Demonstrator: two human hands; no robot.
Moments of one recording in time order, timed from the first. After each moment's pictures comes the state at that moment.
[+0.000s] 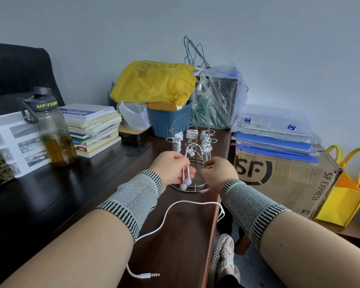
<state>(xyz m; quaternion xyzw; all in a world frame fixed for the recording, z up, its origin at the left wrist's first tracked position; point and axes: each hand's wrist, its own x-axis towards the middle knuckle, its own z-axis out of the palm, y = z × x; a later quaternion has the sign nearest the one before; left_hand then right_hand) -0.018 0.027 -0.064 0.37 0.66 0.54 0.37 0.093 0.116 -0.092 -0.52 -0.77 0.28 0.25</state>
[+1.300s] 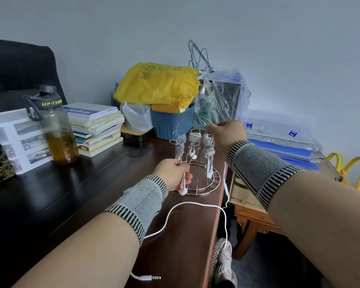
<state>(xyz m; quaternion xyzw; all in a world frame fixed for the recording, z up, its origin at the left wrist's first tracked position) -0.023 0.029 -0.076 0.32 0.68 0.54 0.37 0.081 0.139 -0.008 -0.44 -0.72 0.34 0.41</state>
